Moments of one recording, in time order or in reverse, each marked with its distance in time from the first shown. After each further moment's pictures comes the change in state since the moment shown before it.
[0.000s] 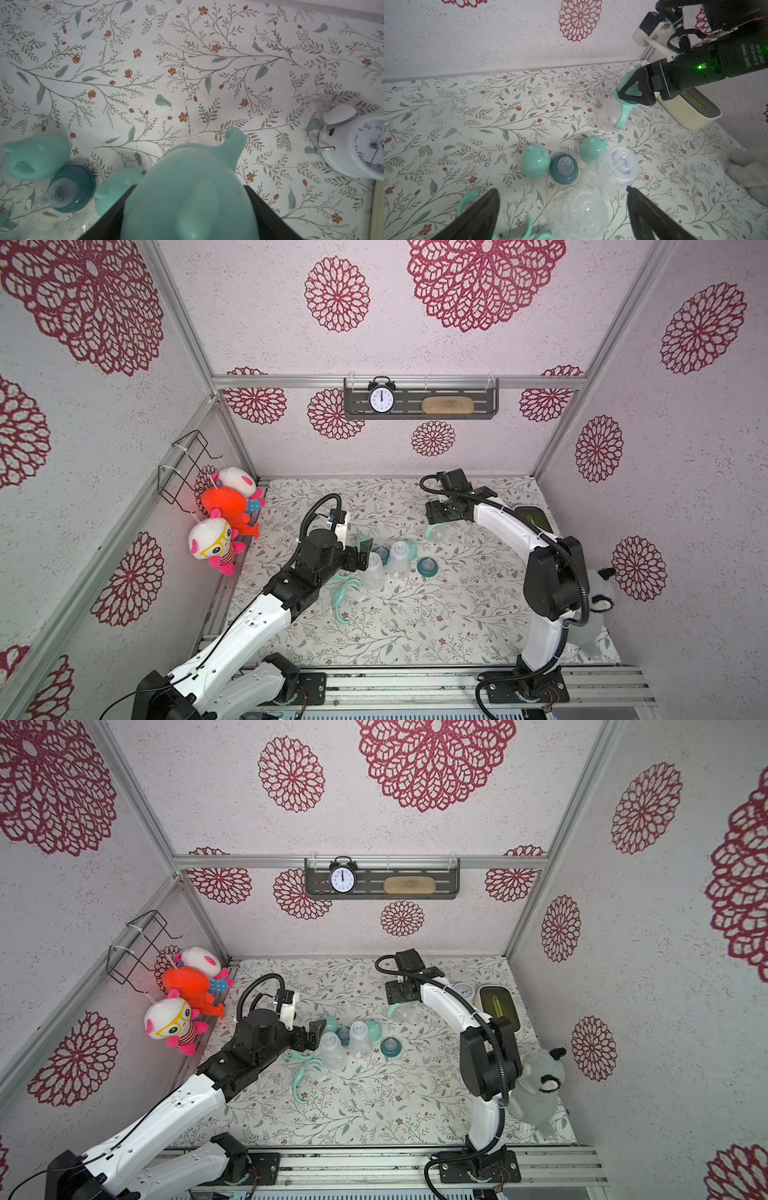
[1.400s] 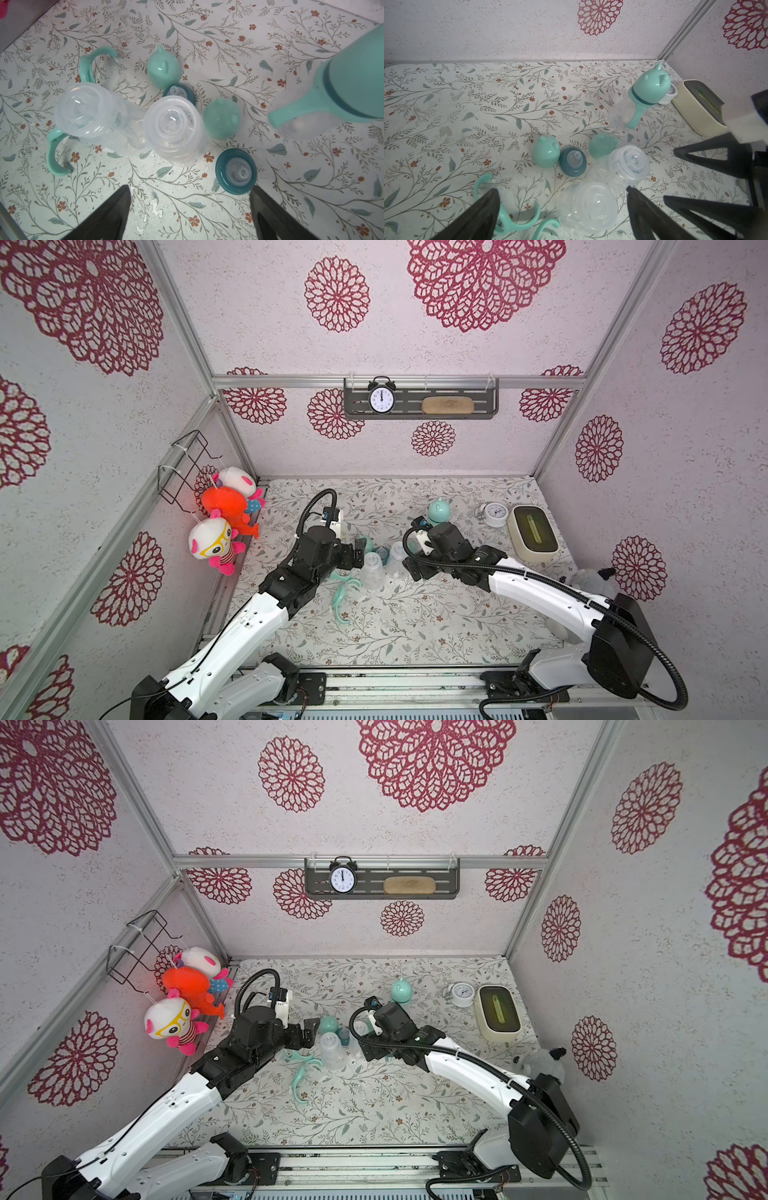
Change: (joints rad) left arm 0.013 -0.009 0.060 -0.131 -0.051 -0.061; right arm 0.373 -0.497 -0.602 0.280 -0.012 -0.006
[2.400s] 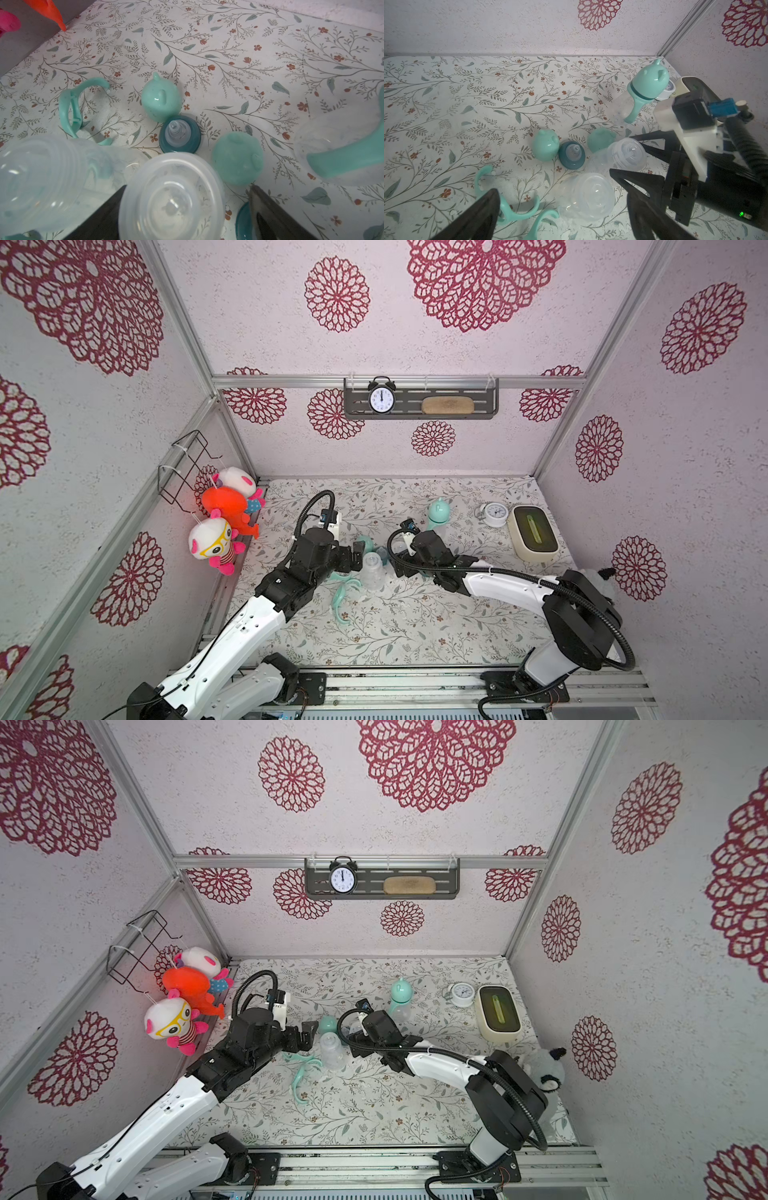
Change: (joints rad) left arm 0.000 -0.026 0.000 -0.048 0.013 -0.015; right arm 0.027 0.207 -0.072 0.417 0.071 0.069
